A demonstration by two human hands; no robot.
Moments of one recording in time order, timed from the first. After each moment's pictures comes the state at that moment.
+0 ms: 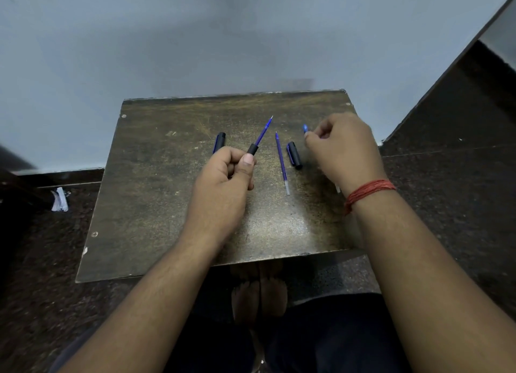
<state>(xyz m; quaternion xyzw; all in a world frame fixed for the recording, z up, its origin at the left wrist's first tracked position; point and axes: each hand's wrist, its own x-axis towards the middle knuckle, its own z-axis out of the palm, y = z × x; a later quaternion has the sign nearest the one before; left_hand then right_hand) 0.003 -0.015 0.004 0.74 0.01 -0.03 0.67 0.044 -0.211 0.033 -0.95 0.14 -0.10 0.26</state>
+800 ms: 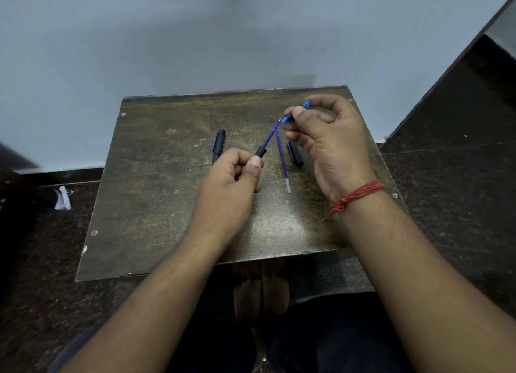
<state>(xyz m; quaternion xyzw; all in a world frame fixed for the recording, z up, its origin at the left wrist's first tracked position) -0.003 -0.021 0.008 0.77 0.00 -0.04 0.64 0.041 -0.182 0.033 -0.58 0.08 -0.13 0.80</state>
